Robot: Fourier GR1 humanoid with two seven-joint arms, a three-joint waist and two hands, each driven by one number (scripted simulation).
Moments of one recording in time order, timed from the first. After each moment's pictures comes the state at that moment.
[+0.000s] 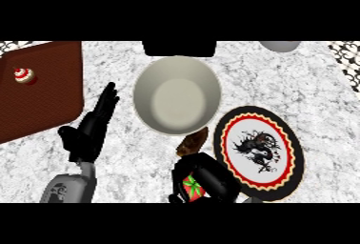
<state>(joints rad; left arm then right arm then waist) -0.16 0.07 -0.07 -1.53 -0.04 0.07 0.09 -0.11 -0.03 0.59 -1.51 0.42 0.13 -0.16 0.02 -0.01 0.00</state>
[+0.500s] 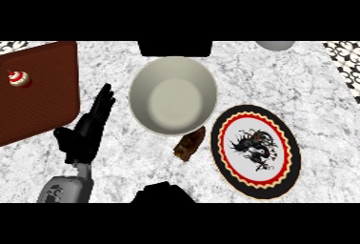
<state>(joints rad) -0.14 0.08 -0.05 -1.53 -0.04 0.07 0.09 -0.24 -0.05 0.98 -1.82 0.64 -0.23 0.23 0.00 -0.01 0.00</state>
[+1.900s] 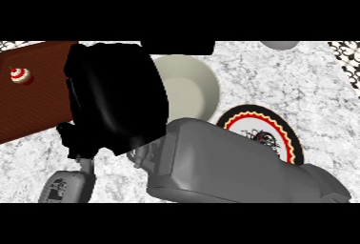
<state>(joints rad) -0.18 0.07 -0.04 -1.50 -0.04 0.06 0.07 -1.18 -0.02 0.63 -1.47 0.57 -0.15 0.89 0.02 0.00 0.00</state>
